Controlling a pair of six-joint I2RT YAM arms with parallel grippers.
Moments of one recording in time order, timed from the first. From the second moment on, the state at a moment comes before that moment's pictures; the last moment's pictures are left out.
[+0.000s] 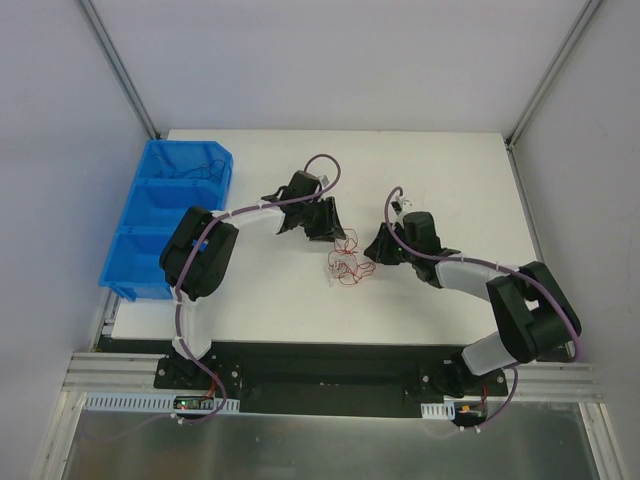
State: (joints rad) left arm -0.57 1.97 1.27 -0.16 0.38 -0.72; right arm 0.45 1.49 0.60 0.24 -0.24 0.49
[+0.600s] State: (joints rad) left arm -0.59 1.90 1.27 -0.13 0.41 -0.71; right arm 0.56 1.50 0.62 0.24 -0.24 0.44
